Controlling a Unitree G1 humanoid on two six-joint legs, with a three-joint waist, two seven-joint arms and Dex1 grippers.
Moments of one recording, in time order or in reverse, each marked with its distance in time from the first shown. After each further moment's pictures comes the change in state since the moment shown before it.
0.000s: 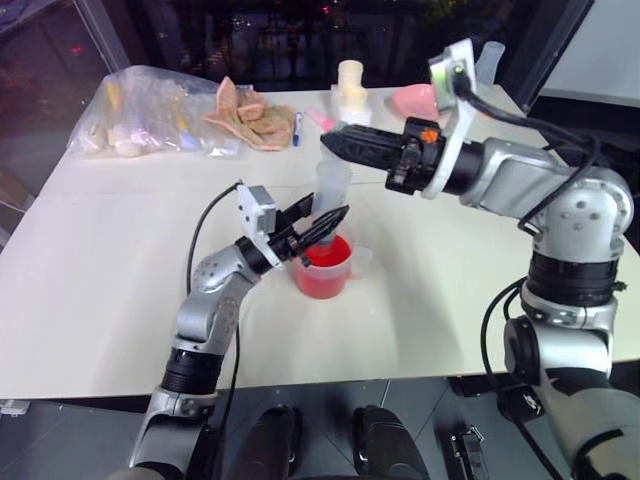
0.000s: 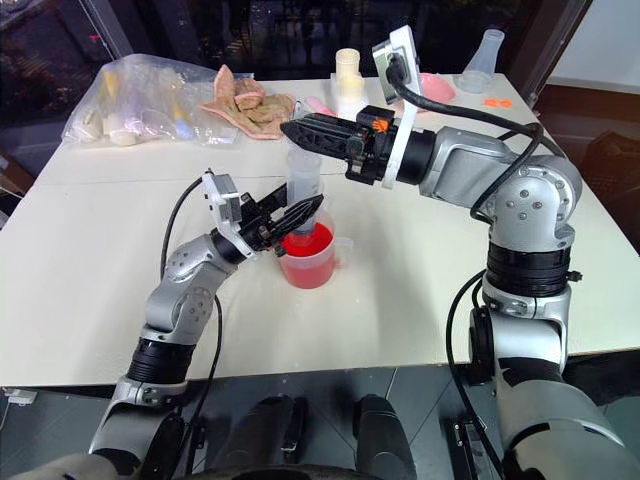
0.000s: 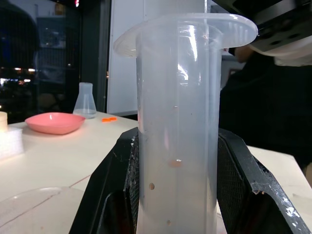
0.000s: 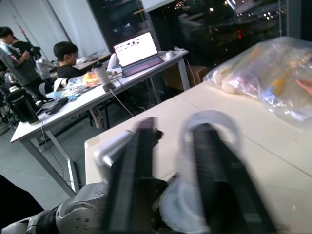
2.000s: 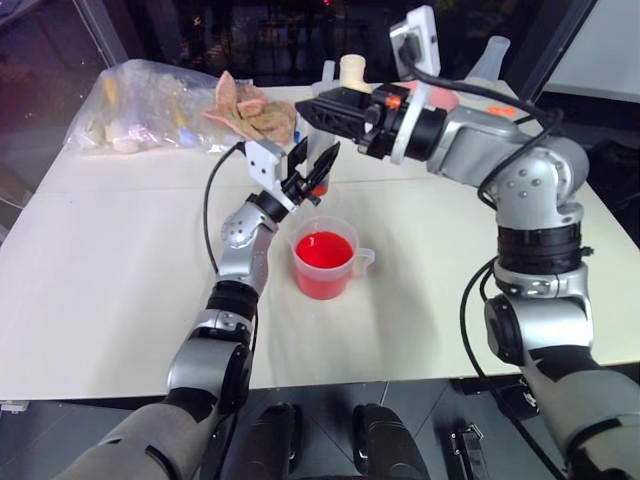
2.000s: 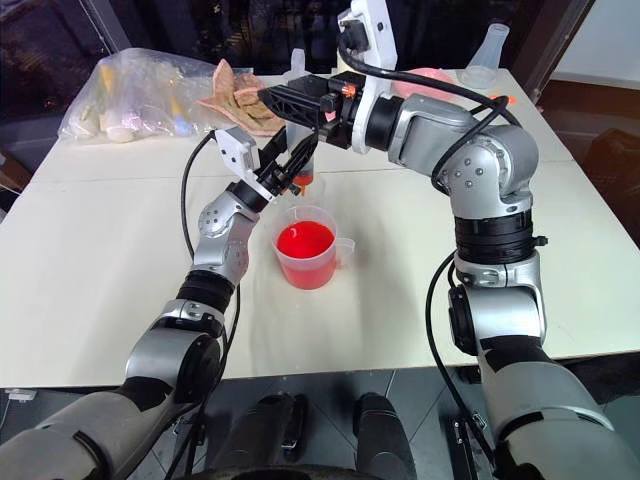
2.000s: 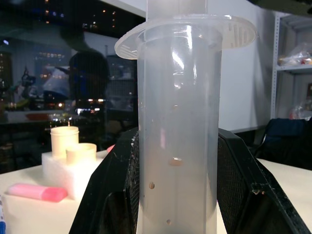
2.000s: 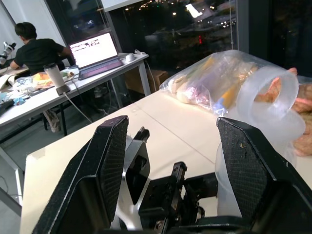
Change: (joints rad) left arm -0.419 -0.120 0.155 0.760 0.166 -0.550 0.079; right arm -0.167 0.079 0.126 0.212 -0.293 -0.174 -0.014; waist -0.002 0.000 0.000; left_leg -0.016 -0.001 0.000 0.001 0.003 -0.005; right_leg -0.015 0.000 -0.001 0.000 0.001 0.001
